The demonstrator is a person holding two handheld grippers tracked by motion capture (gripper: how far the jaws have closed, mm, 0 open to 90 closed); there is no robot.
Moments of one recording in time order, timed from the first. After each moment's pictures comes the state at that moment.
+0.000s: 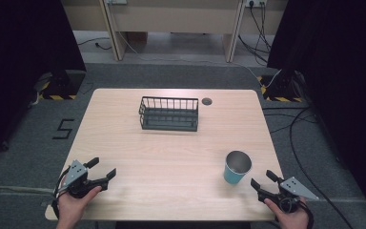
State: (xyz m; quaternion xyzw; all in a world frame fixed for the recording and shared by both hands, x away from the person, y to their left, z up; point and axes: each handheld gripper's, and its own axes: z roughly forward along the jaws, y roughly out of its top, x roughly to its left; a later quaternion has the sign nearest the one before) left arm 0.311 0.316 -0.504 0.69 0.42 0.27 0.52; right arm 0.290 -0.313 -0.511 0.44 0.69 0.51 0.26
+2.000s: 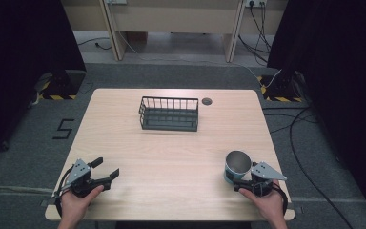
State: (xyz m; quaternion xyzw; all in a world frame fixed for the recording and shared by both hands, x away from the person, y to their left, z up) left arm 0.316 0.309 -0.505 0.70 0.42 0.25 0.53; right arm 0.333 -0.245 -0.499 0.36 0.74 0.51 0.25
